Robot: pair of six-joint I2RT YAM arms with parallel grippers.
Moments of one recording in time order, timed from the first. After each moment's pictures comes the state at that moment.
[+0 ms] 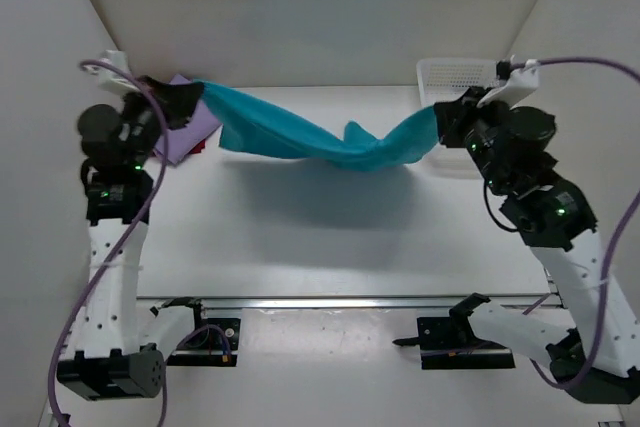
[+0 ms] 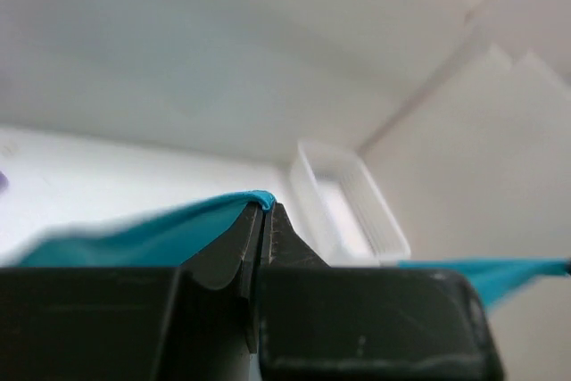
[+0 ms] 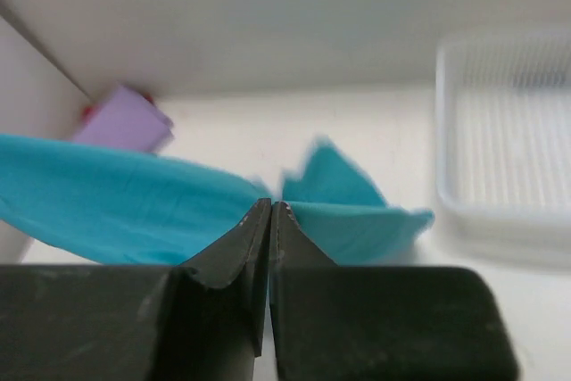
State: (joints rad) left arm -0.01 1.02 1.20 -0.09 0.38 -0.64; right arm 0.50 0.97 1.40 -0.54 0.27 0.32
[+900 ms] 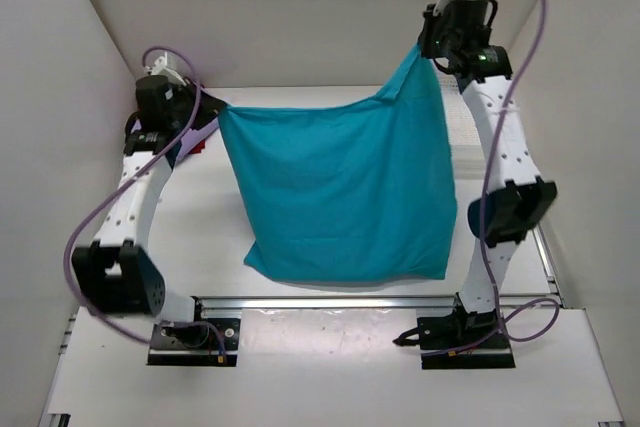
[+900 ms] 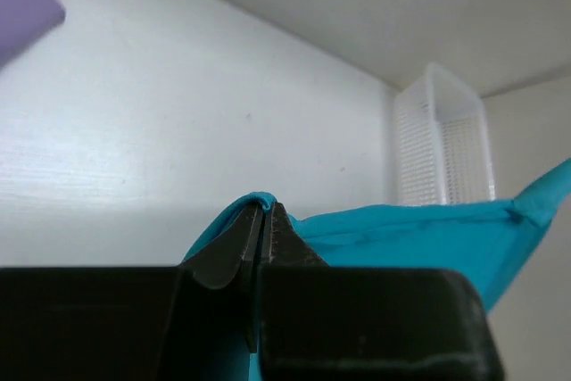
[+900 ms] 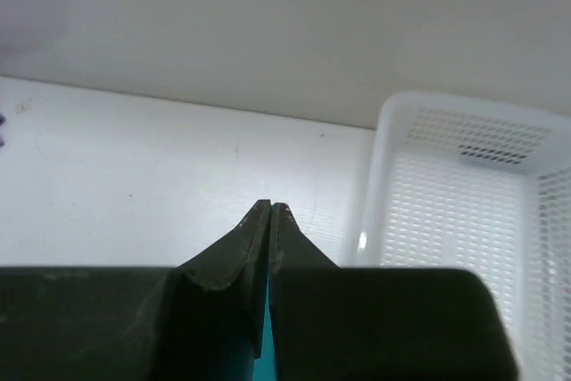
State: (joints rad) left arm 0.02 1.39 1.30 -0.21 0.29 -0.62; right arm 0.16 1.90 2.24 -0.60 -0.03 0.02
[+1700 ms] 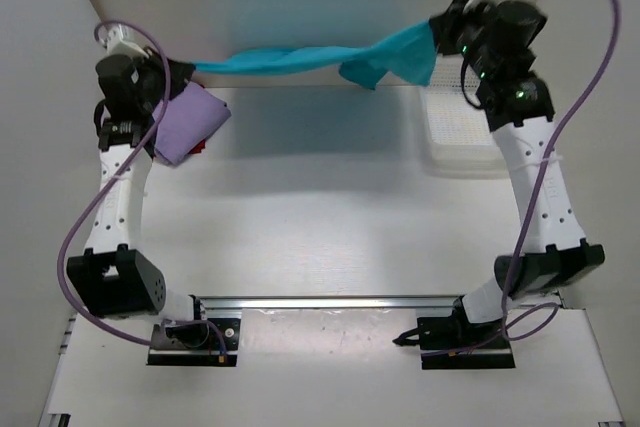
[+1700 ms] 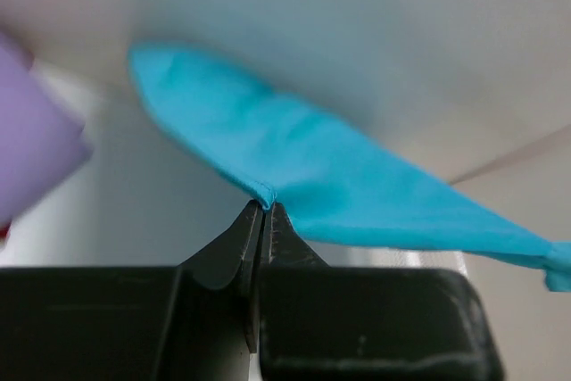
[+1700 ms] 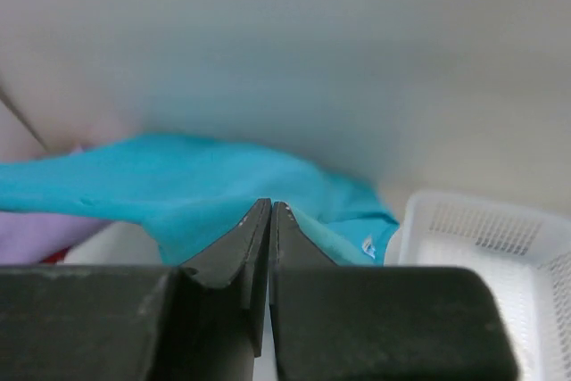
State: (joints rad) left arm 0.12 1.48 1.57 -0.15 0.31 -0.65; right arm 0.18 1.62 2.13 -0.42 -0.13 0.10
